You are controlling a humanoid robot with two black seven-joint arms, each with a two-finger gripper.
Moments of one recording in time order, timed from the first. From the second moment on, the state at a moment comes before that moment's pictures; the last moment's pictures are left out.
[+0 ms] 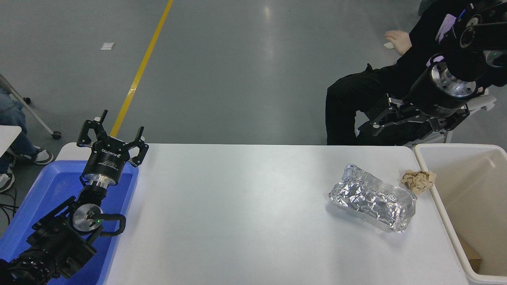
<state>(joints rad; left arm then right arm) -0.60 0.23 -0.86 -0.40 -0.08 -0.72 -0.46 2.18 -0.32 -1.34 1.23 -0.08 0.79 -0.03</state>
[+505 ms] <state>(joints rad) -0.60 0.23 -0.86 -0.40 -0.08 -0.72 -0.46 2.18 -0.32 -1.34 1.23 -0.08 0.79 -0.03</state>
